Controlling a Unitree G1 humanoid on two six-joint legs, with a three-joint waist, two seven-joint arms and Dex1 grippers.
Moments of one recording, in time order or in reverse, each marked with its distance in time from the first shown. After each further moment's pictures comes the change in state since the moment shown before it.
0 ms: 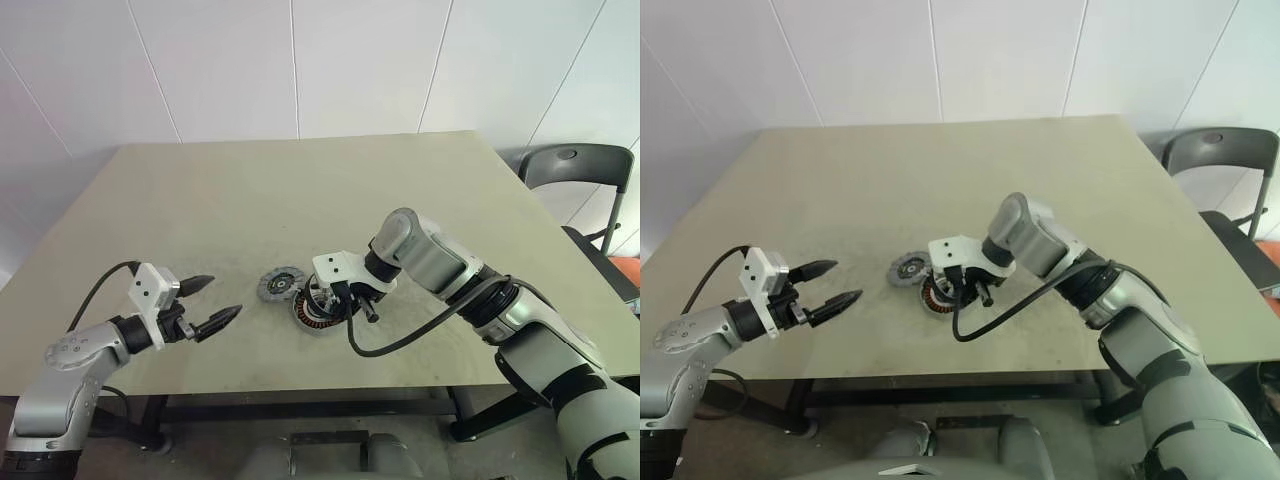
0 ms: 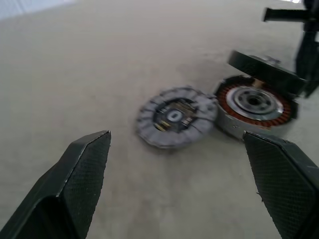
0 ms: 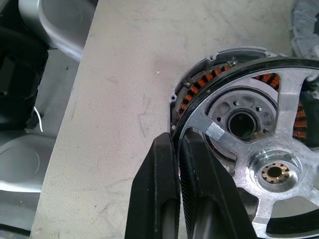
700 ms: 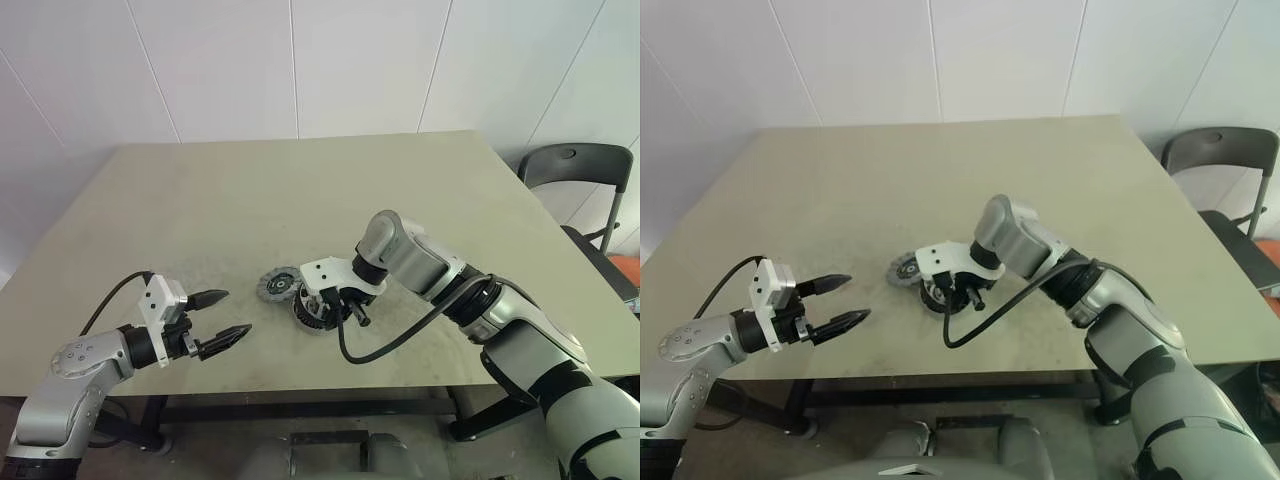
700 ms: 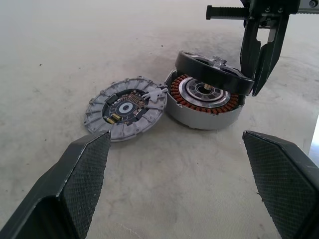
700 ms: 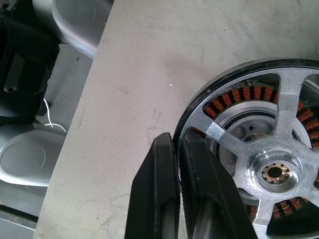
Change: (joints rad) left arm 0.022 0.015 -0.029 -0.012 -0.013 -0.001 -0.080; right arm -0.029 0.056 0.028 0.037 -0.042 -0.016 0.045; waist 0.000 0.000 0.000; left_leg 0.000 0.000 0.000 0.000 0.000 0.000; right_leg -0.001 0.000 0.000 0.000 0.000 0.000
